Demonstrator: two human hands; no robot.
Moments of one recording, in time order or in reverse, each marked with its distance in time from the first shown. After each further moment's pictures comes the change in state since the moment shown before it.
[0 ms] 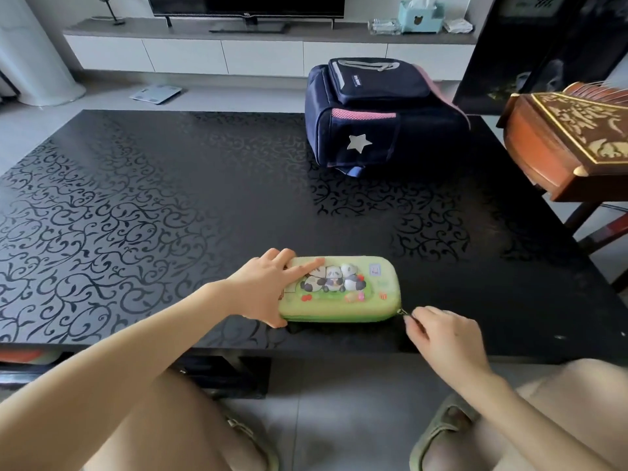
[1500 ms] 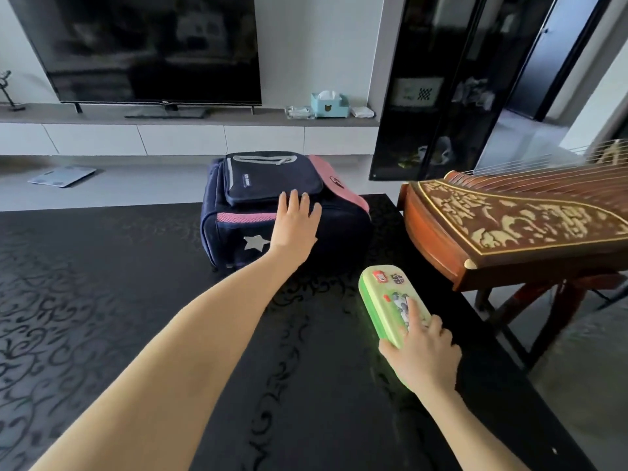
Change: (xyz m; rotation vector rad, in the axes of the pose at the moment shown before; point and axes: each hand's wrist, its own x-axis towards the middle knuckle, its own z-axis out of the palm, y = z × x) left_hand 0.333 0.038 -0.138 0.382 0.517 -0.253; right_hand 0.120 0.155 0.016 -0.209 -0.241 0.689
